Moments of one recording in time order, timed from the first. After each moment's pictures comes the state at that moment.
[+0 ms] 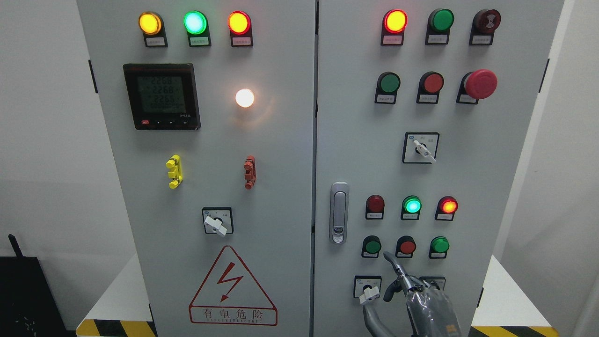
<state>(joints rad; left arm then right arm) 0.04 -0.10 -0.16 -0.07 0.12 -0.03 -0.02 -0.13 0.13 -0.04 -1.79 1.01 -0.31 0.01</state>
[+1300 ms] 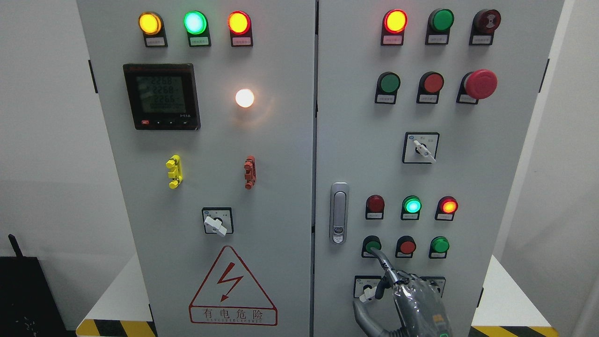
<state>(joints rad) 0.04 -0.10 -0.16 -0.07 0.12 -0.03 -0.02 -0.18 0.13 -0.02 -1.76 1.06 -0.30 0.04</state>
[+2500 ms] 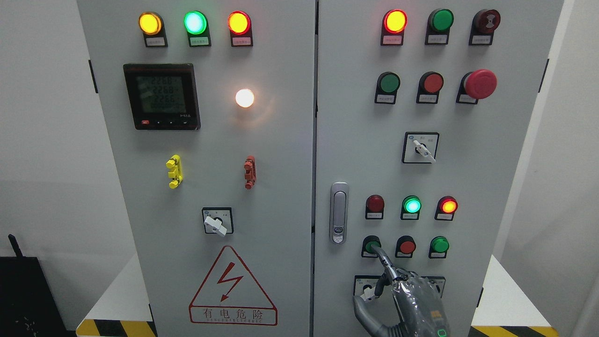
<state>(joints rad) 0.04 -0.10 -0.16 -0.07 0.12 -0.03 -0.02 -0.20 0.13 -0.01 -1.72 1.06 -0.29 0.03</state>
